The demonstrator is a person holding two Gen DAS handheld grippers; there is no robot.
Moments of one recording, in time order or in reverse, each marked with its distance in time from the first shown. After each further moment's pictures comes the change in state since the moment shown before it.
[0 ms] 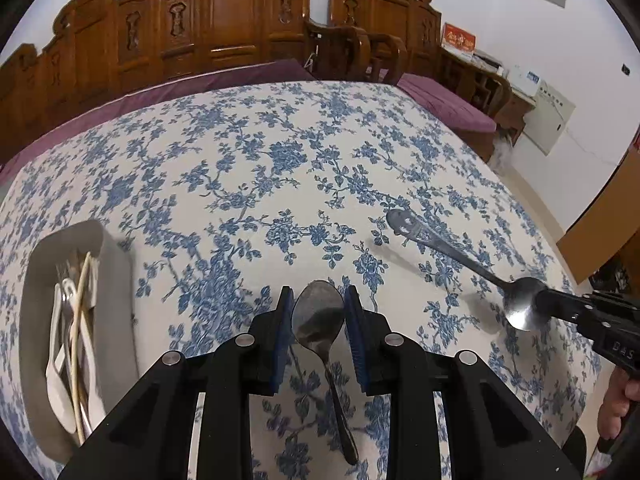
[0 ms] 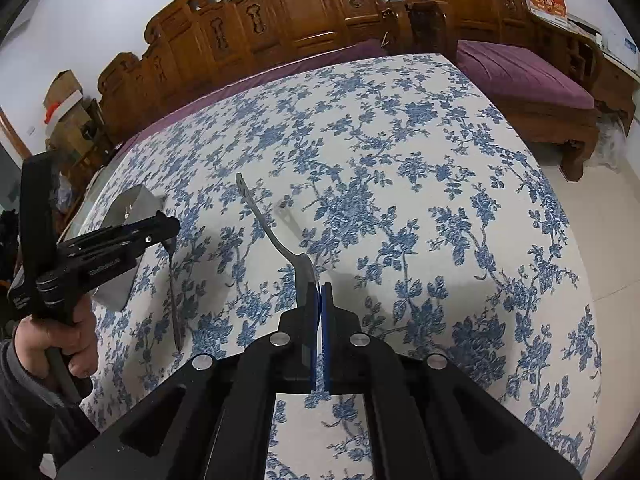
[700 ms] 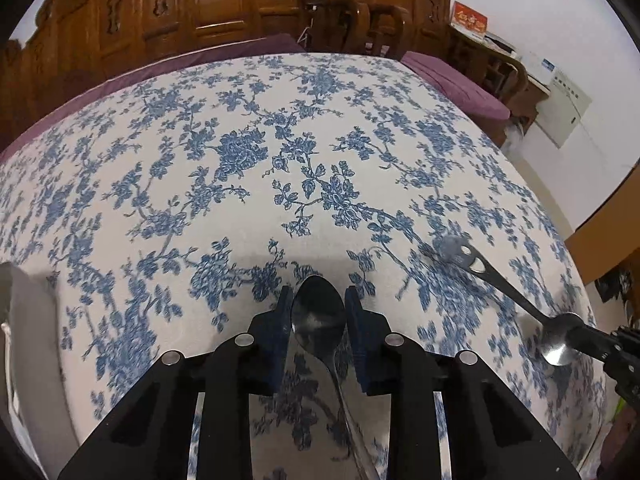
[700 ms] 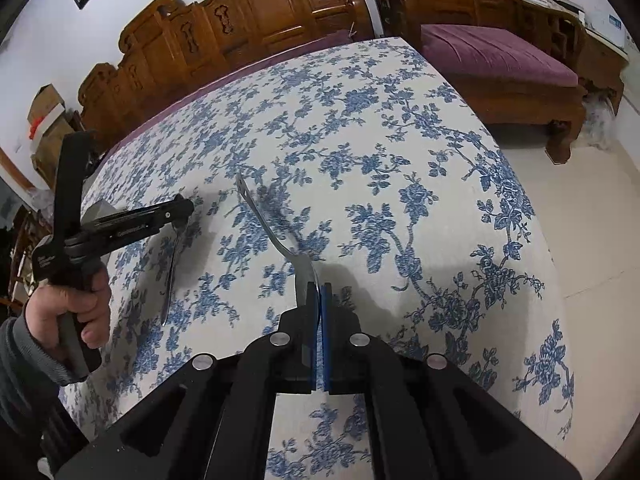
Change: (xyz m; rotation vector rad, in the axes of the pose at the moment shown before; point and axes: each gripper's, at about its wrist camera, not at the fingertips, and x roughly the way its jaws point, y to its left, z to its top) left arm 0.086 -0.034 0.039 -0.014 0.090 0.010; right arm 0.011 -0.073 0.007 0.058 0.016 -0.023
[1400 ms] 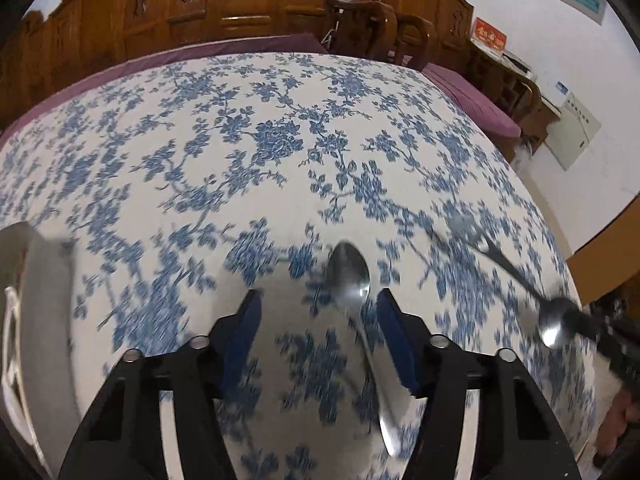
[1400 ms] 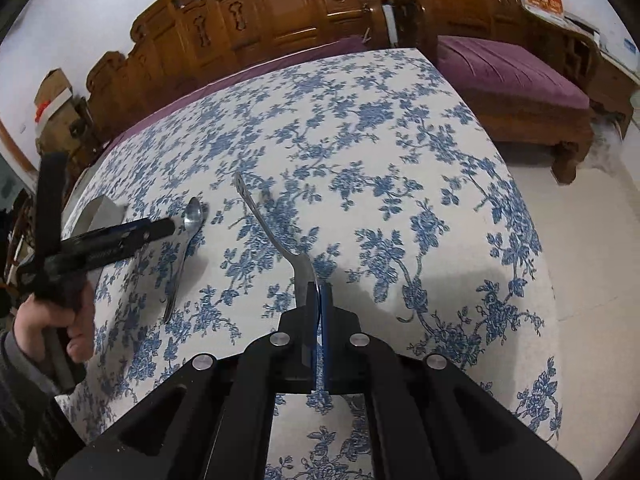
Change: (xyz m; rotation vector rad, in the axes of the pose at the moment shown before) left arm -0.003 0.022 -0.007 -0.095 -0.003 0.003; right arm 0.009 -0.002 0.015 -0.051 -0.001 0.001
